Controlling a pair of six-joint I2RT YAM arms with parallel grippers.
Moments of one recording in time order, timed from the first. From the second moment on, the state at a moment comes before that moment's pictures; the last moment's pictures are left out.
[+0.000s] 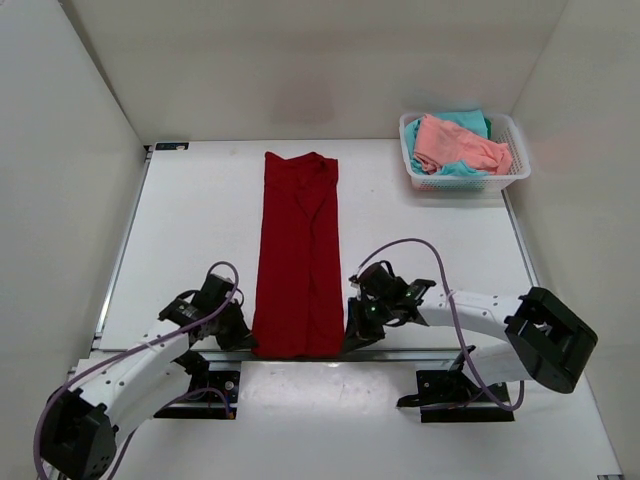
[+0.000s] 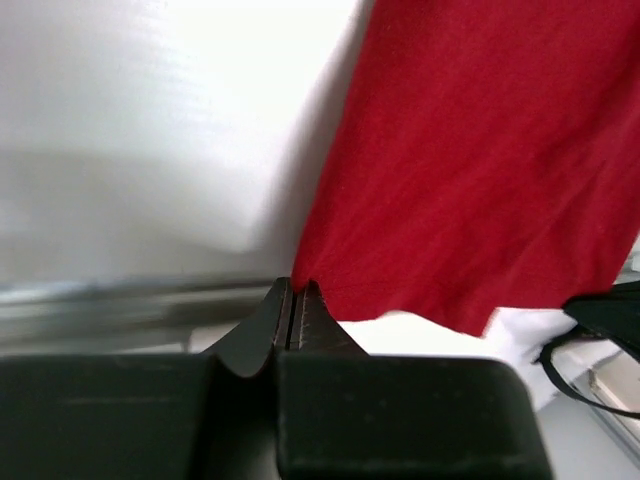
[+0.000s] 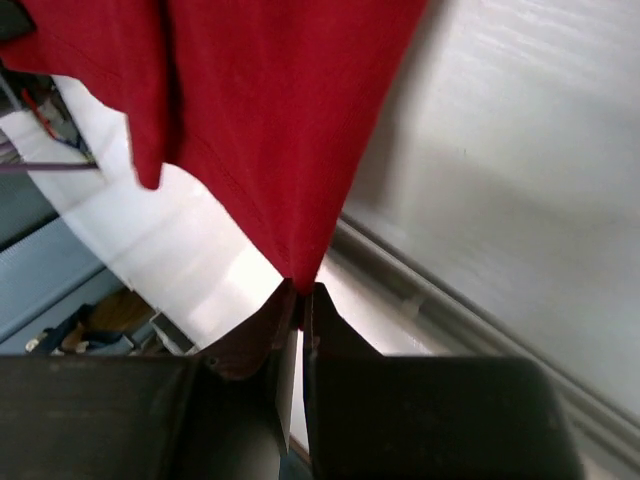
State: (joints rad) left arm -0.49 0.79 0.34 -0.72 0.20 -0.92; right arm 0.88 1.34 0.54 -0.23 -0.49 0.89
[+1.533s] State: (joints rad) left arm -0.11 1.70 1.16 -0.51 0.21 -0.71; right arm 0.30 1.86 1.30 -0.38 -0.49 0.58
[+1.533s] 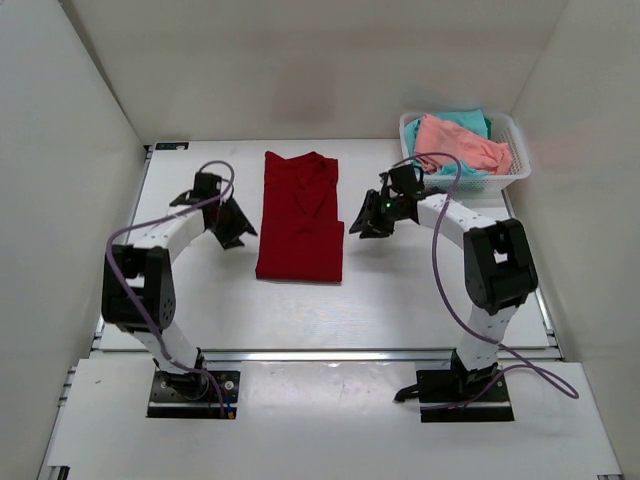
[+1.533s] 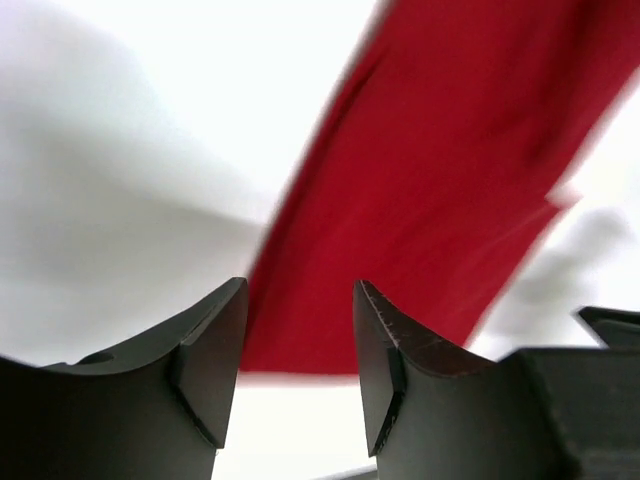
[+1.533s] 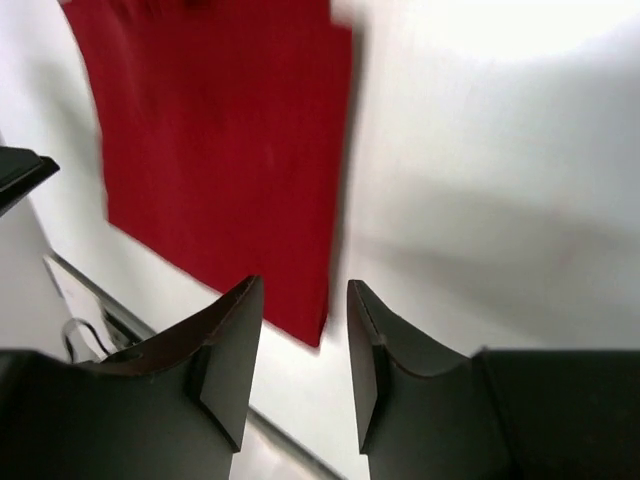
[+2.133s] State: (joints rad) left arm -0.29 1.39 0.68 -0.27 0.03 -0.89; right arm 0.54 1.73 0.93 -0.20 -0.39 0.78
